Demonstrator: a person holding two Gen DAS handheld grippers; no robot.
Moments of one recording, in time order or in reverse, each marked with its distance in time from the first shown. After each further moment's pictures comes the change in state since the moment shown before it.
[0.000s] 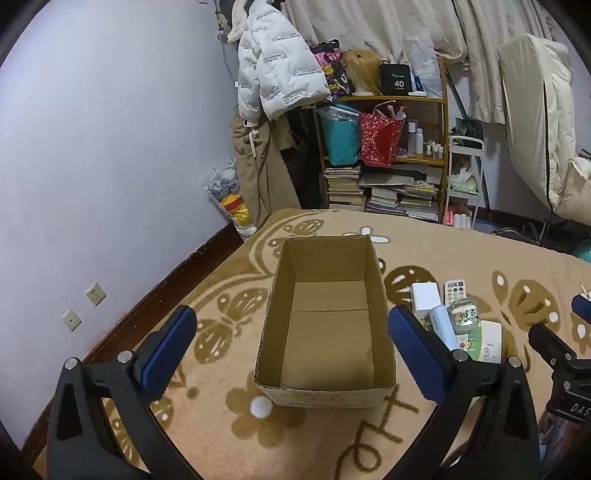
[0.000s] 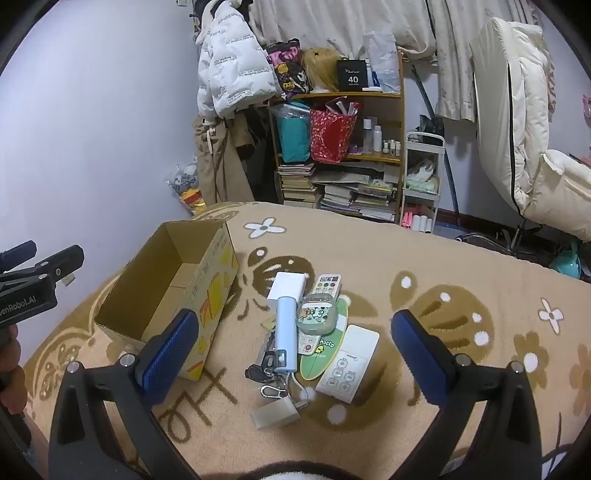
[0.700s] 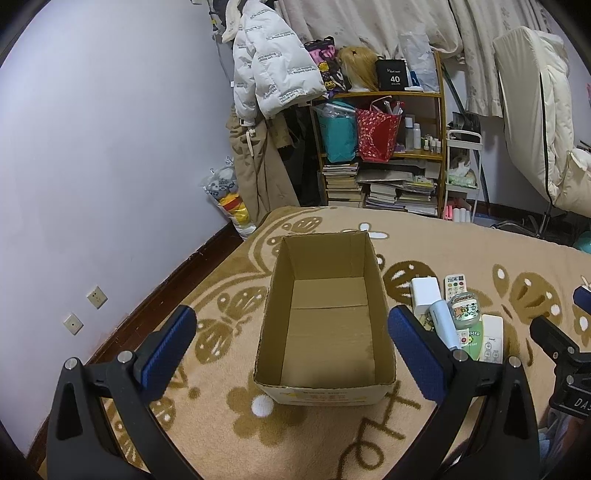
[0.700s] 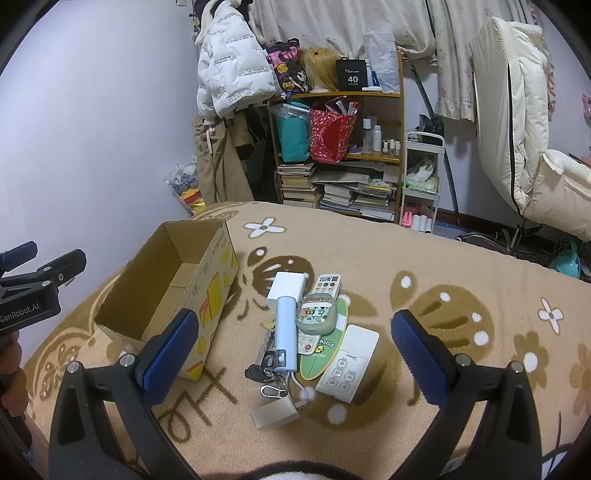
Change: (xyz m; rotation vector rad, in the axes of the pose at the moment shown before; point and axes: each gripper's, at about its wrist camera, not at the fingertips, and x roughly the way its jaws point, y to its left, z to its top) left arm 0.001 -0.003 -0.002 0.014 0.005 -0.002; right arm -0.003 0.001 0.003 0.001 0.002 -0.001
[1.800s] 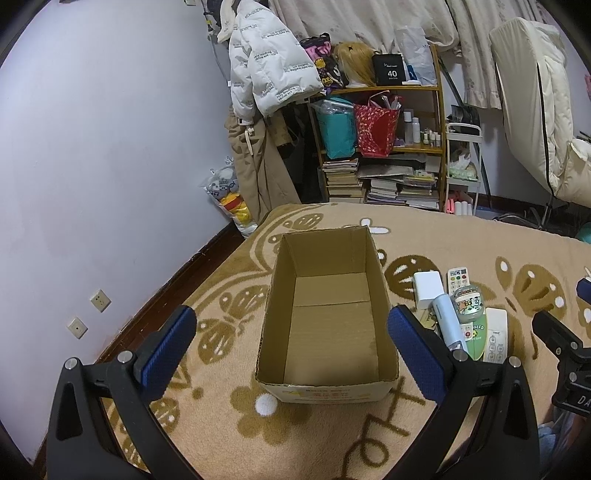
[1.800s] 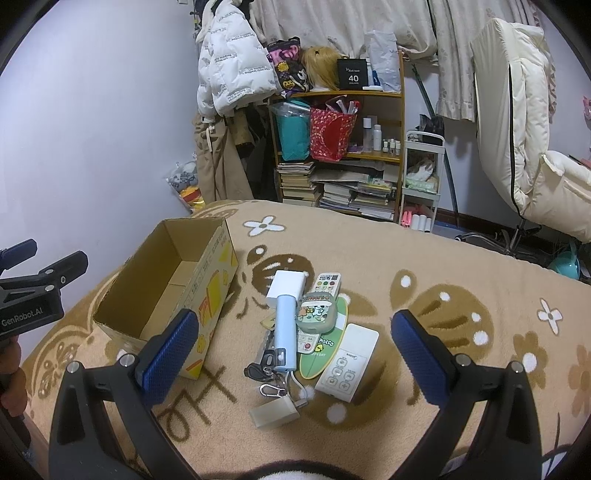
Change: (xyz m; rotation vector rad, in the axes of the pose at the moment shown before) left arm -0.001 -0.001 -0.002 0.025 0.007 0.014; right arm 0.007 -0.002 -0.010 -0.003 0.001 -0.003
